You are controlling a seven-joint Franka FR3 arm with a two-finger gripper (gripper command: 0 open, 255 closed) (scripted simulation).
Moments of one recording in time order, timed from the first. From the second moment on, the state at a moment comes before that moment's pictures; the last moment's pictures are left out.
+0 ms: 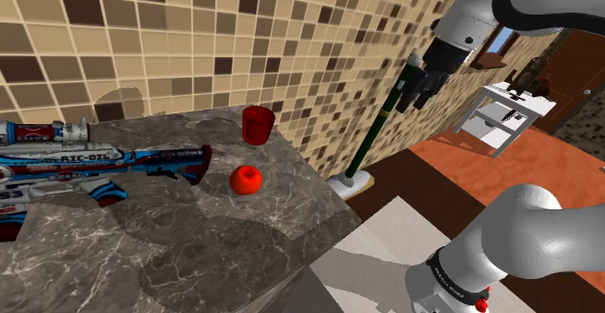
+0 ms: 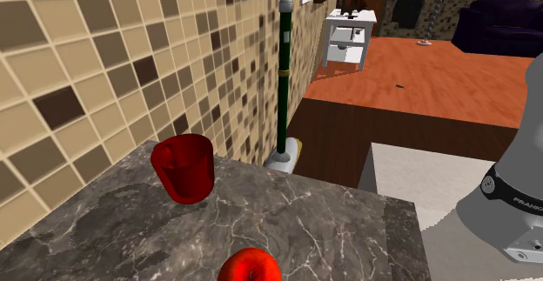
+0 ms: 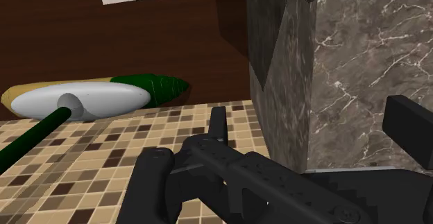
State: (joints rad) arm 0.00 -0.80 -0.02 -2.42 0.04 1.66 0.04
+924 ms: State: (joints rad) arm 0.07 -0.53 0.26 -2.38 0.11 1.90 0.31
